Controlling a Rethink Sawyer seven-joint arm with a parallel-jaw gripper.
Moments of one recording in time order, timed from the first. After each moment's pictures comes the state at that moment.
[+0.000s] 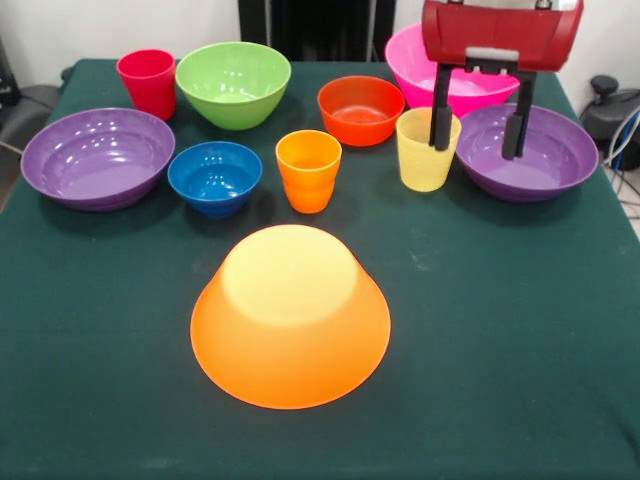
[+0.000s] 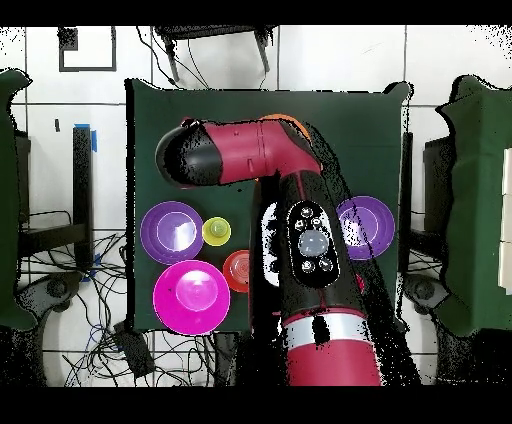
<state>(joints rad) -0.23 -0.71 0.24 1.42 -0.29 0.60 2.27</state>
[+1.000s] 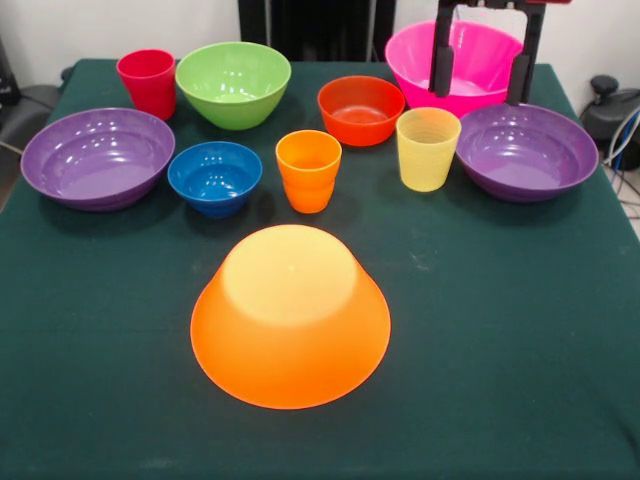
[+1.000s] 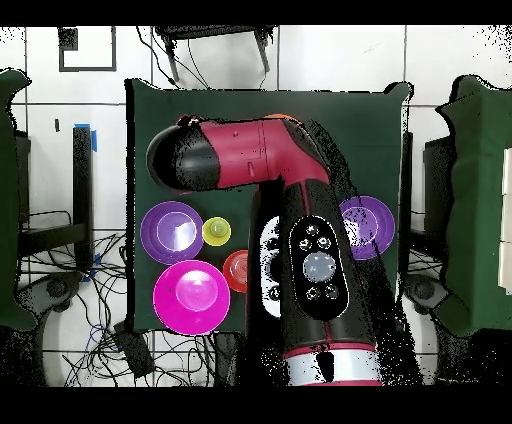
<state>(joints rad) -0.23 -0.80 0.24 1.44 -0.28 0.65 2.27</state>
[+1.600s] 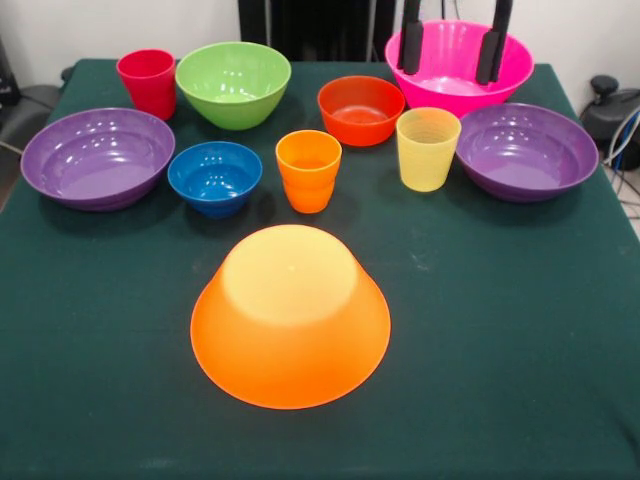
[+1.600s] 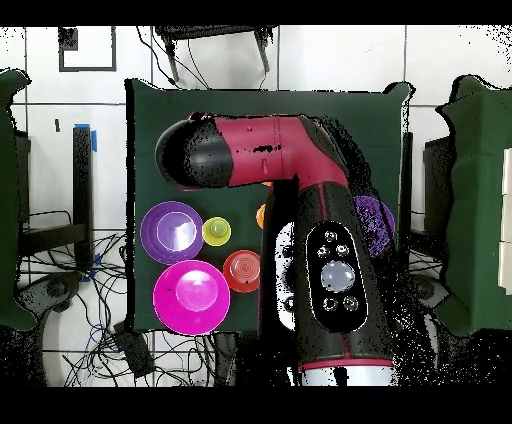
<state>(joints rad) -0.26 -0.83 0.24 1.43 -0.28 0.70 2.27</state>
